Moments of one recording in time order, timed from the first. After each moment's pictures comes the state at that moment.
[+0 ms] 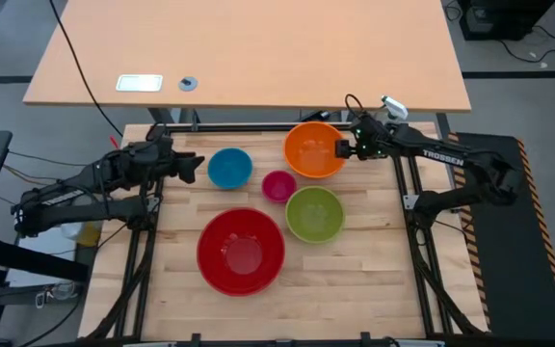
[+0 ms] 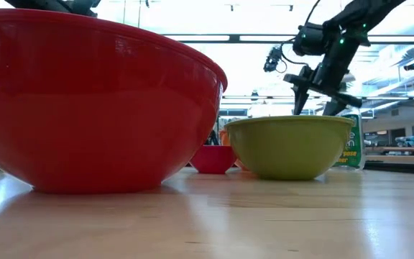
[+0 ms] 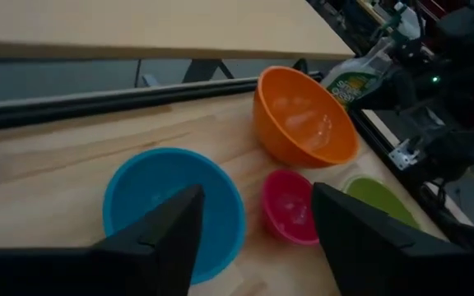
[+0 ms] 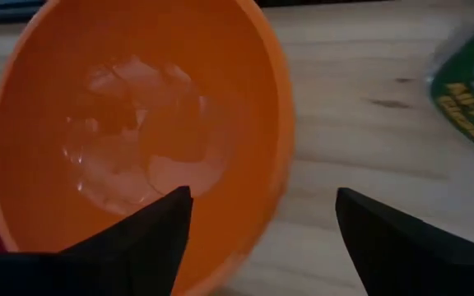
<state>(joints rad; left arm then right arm) 0.32 0.57 0.71 -0.58 -0.29 -0.69 -0.65 1.26 0.85 -0.61 0.09 0.84</state>
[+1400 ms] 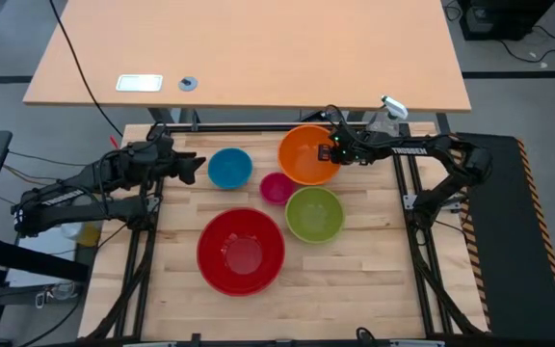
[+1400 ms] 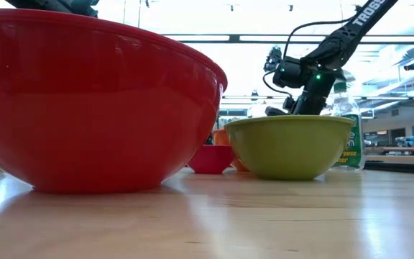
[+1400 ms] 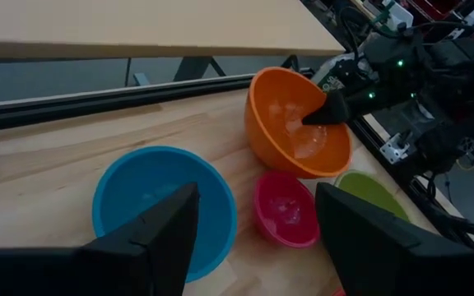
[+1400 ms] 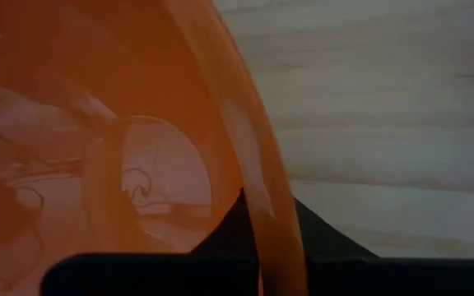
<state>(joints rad) 0.32 0.57 0.71 -0.57 -0.26 -0.69 -0.62 1.56 0.82 -0.35 0.11 0.95</state>
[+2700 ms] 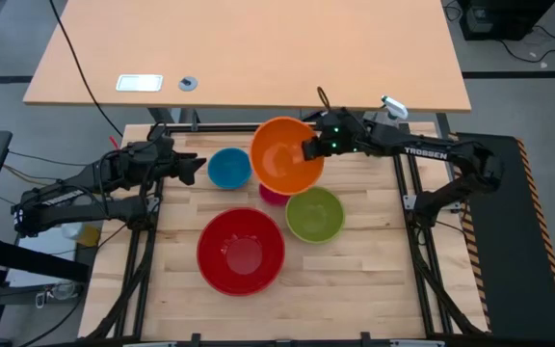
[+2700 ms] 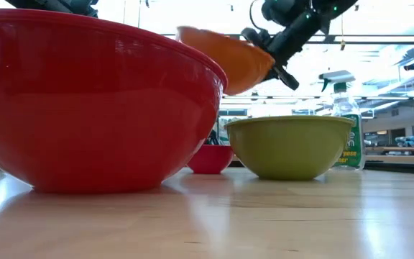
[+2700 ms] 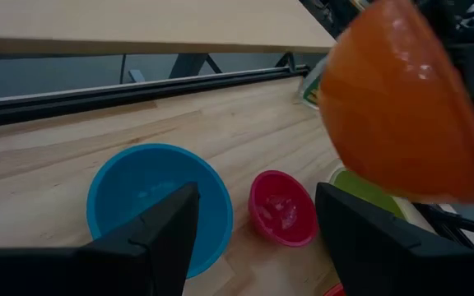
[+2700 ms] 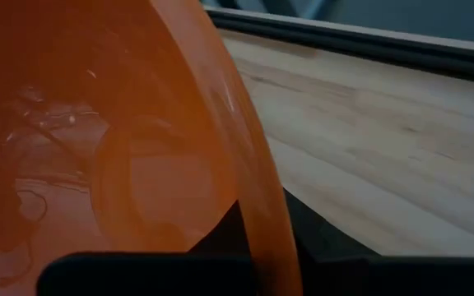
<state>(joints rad) 0.32 0.57 0.71 -0.57 -0.25 -0.69 -0.42 1.44 1.13 -0.36 -0.02 0.73</state>
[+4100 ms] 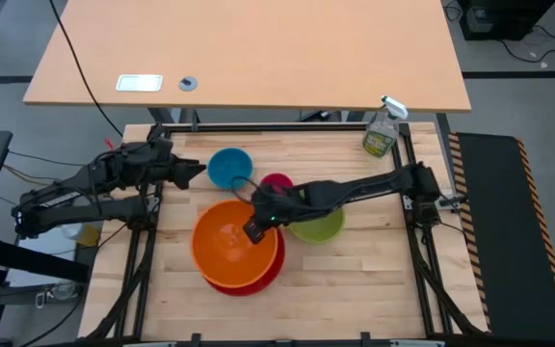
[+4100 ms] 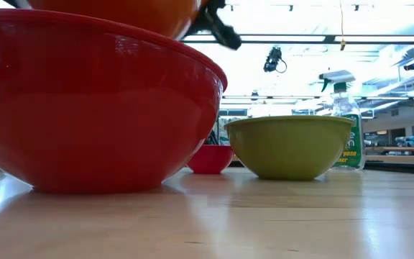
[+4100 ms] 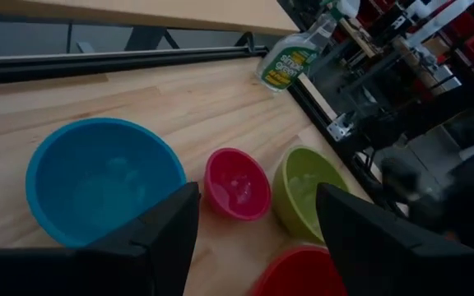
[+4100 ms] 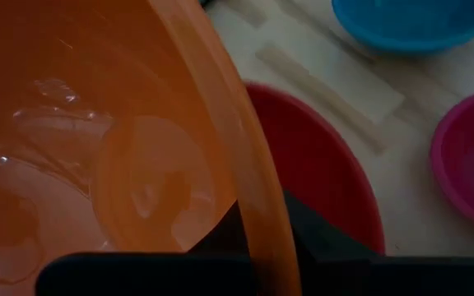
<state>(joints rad) 0.32 0.52 0.71 -0.58 -0.10 -0.74 0.14 2.00 1.84 -0.68 0.21 0.87</state>
